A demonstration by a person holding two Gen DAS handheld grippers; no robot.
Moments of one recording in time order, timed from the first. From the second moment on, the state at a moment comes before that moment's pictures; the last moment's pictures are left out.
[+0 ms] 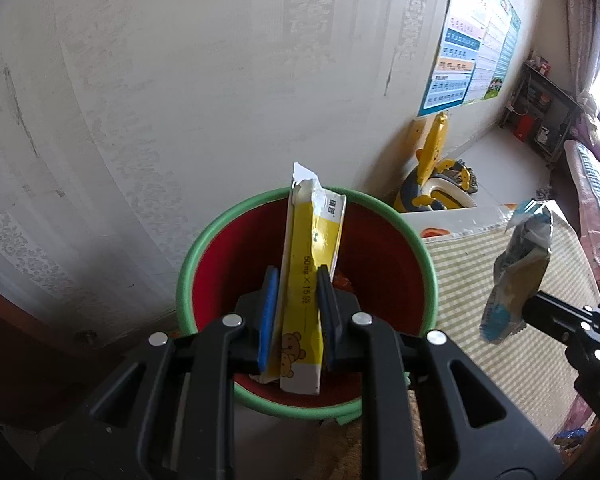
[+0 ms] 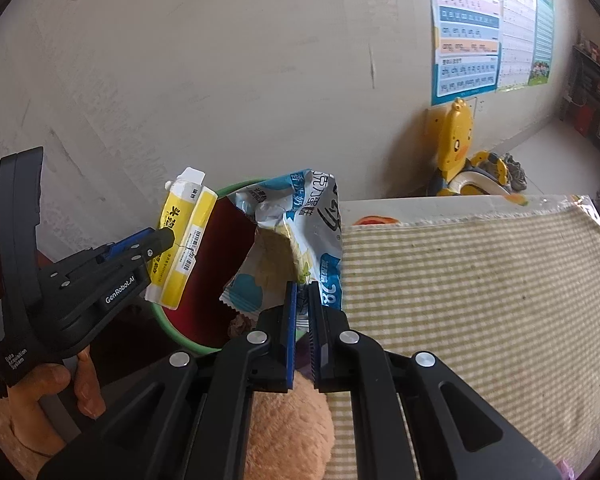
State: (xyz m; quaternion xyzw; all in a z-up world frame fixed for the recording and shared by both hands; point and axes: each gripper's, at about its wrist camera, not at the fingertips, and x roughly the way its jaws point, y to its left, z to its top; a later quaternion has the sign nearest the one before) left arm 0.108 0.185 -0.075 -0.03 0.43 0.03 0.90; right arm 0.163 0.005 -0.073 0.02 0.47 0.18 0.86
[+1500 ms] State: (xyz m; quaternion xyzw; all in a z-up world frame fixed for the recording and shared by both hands) left arm 0.147 0.205 -0.125 -0.04 0.48 0.05 0.87; right arm 0.195 0.032 -0.109 0.02 0.50 0.20 0.84
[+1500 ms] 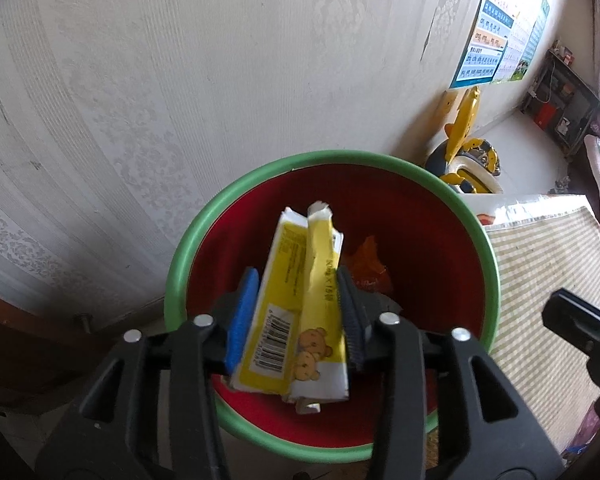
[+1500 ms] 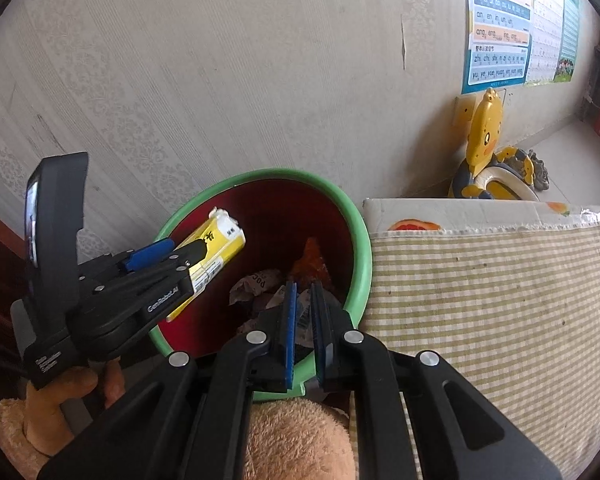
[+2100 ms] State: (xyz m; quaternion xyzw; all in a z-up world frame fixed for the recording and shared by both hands) left arm 0.135 0.197 -0.115 -0.03 0.47 0.06 0.88; right arm 0.159 -0.020 -0.087 0.05 0.48 0.17 0.86
